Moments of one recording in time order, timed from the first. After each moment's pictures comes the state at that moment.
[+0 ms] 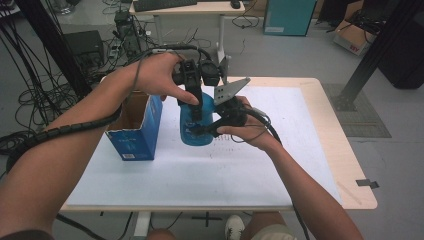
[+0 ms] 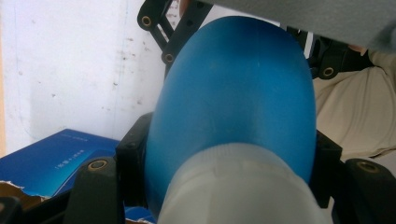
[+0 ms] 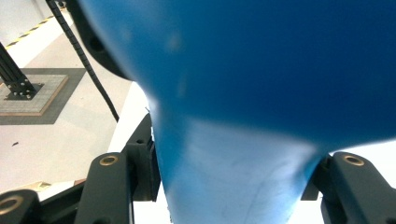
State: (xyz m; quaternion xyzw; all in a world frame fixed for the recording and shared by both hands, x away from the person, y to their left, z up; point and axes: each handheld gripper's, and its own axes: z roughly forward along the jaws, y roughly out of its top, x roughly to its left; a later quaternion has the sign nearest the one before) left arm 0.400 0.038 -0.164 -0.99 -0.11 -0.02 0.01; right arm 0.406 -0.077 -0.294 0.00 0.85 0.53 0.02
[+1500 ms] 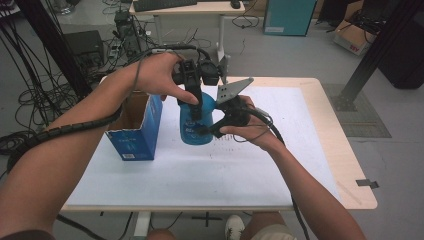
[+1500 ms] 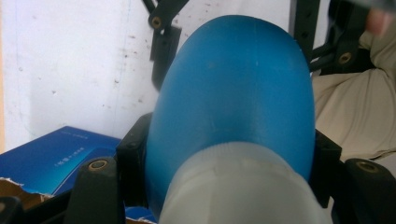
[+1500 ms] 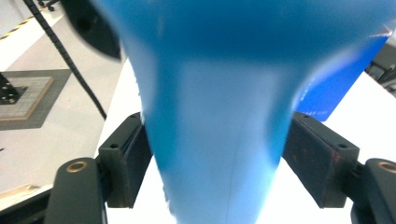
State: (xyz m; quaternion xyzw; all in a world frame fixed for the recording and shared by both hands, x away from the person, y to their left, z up) left arm 0.403 0.039 -0.166 -0.99 -0.12 -0.02 0.01; right arm 0.406 -0.085 -0.295 0.04 0.85 0.52 0.03
